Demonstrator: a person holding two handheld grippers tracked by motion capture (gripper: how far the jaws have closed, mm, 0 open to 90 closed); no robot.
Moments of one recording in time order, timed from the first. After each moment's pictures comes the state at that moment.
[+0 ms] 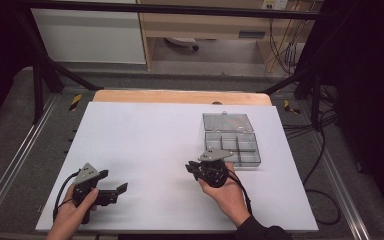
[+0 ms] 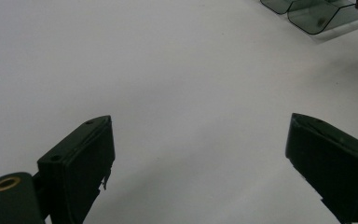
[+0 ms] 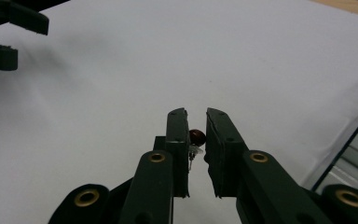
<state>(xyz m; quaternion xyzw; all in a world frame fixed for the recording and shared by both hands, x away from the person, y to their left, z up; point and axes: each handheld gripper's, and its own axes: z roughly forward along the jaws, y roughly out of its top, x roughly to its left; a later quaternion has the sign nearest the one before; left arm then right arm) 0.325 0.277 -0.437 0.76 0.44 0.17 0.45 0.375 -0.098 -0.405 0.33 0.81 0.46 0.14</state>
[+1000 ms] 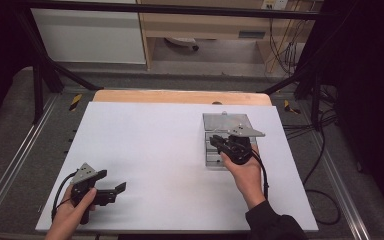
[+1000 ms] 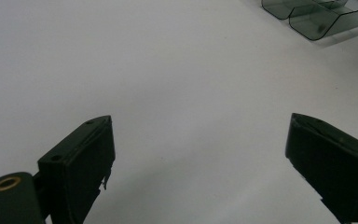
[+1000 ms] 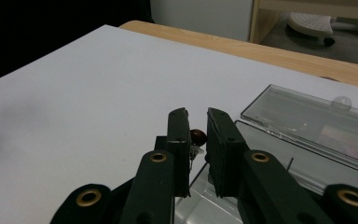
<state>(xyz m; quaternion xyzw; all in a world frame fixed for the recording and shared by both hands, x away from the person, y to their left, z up) 0.325 0.281 -0.436 0.76 0.44 0.16 0.45 0.415 -0.159 -0.374 0.41 0.74 0.49 0.20</state>
